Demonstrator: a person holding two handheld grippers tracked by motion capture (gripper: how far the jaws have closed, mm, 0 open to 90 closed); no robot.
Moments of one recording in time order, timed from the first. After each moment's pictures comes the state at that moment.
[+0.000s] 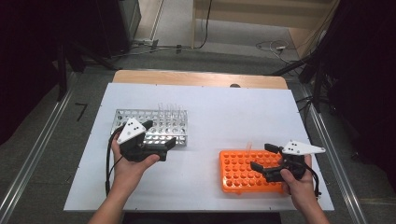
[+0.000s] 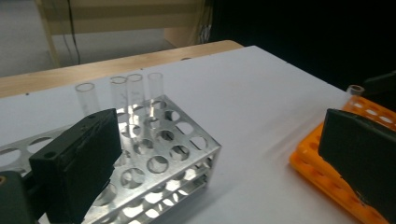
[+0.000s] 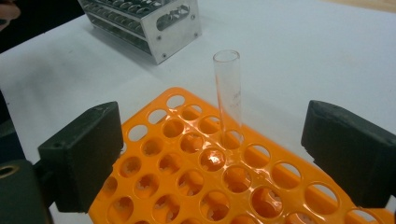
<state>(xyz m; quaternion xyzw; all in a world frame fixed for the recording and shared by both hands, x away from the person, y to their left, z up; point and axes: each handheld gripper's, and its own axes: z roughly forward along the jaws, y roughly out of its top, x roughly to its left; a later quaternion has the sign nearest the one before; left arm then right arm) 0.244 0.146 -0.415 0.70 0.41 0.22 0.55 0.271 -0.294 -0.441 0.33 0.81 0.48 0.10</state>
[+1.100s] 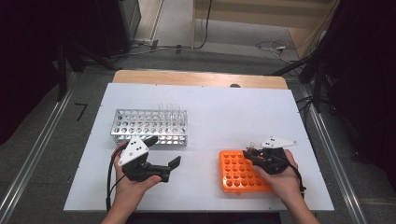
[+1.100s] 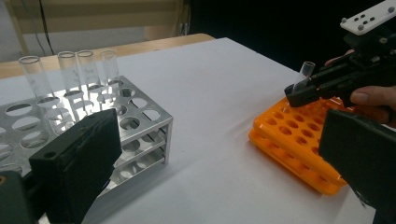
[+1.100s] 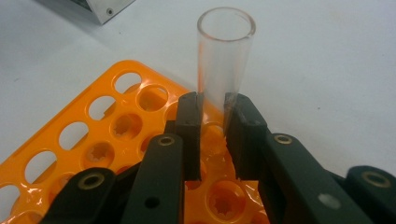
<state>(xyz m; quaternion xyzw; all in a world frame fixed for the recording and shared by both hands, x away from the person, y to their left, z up) 0.212 0.133 -0.427 0.70 0.39 0.20 0.56 0.288 -0.255 -0.459 0.38 0.83 0.37 0.15</state>
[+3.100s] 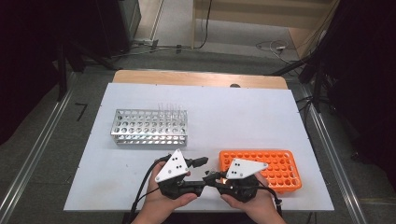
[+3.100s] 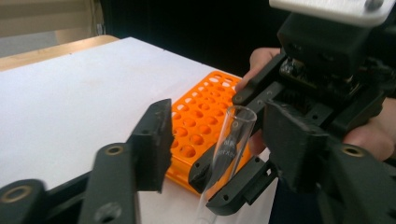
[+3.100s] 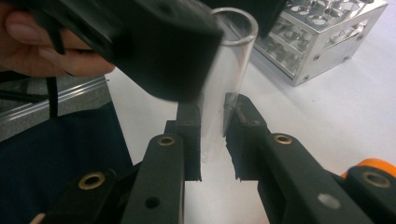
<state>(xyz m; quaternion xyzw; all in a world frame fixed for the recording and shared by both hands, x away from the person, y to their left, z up) 0.191 0.051 -0.425 0.76 0.26 0.11 0.59 0.214 -0.165 -0.434 0.18 0.87 0.46 0.07</state>
